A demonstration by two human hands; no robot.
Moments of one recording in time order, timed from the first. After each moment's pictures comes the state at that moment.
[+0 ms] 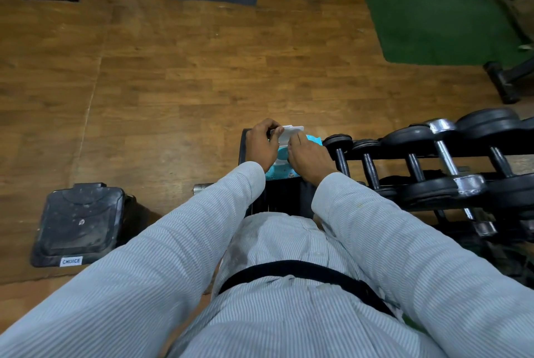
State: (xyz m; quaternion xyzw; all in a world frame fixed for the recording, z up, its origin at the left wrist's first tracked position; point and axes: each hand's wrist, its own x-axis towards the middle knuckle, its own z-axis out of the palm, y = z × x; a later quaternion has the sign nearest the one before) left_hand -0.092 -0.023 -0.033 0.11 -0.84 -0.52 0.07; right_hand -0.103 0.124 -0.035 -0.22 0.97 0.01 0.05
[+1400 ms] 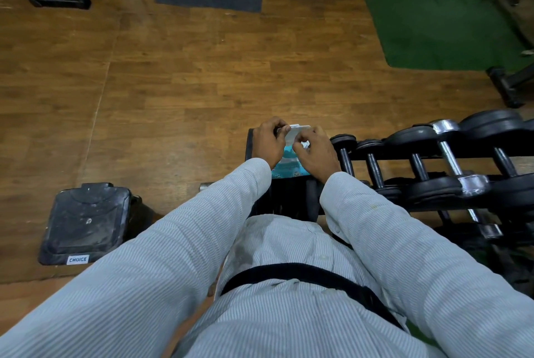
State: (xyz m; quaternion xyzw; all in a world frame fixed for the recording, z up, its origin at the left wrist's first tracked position) left_hand -0.093 -0.026 -0.033 0.10 -0.84 -0.53 0.06; right_hand -0.092 0.125 -0.023 -0.06 0.95 -0.32 0.05
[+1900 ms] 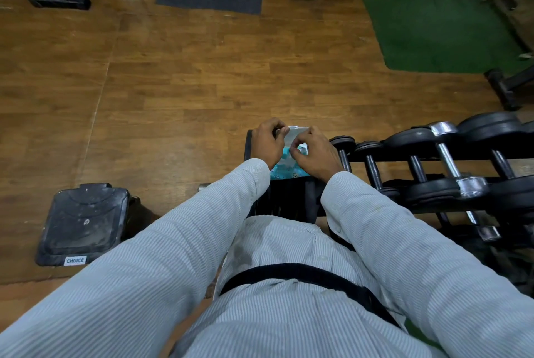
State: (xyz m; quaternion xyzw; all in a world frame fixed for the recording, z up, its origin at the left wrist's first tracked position) left_hand -0.095 -0.025 -0.035 0.10 -0.84 -0.53 0.05; right_hand -0.095 0.133 -0.017 -0.14 0.95 -0.26 0.05
